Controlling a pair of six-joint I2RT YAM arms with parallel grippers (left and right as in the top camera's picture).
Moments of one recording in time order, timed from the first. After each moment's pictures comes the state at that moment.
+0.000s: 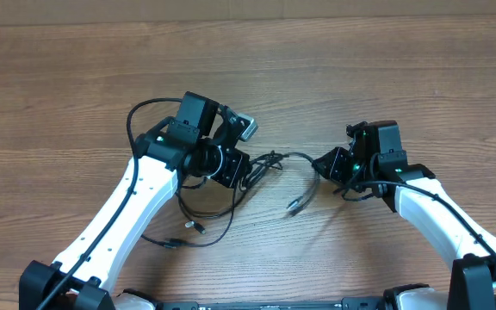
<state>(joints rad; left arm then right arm) -0.39 1.49 1.14 -0.79 0.52 0.03 0.17 1.45 0.72 -0.30 -0.48 0.60</state>
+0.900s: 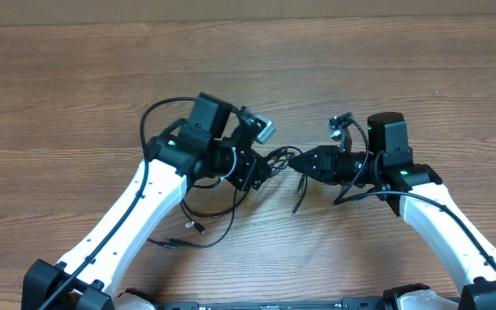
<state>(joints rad) -0.47 1.49 1.14 -0.70 0.63 0.03 0.19 1.37 0.75 -0.24 -0.94 0.52</state>
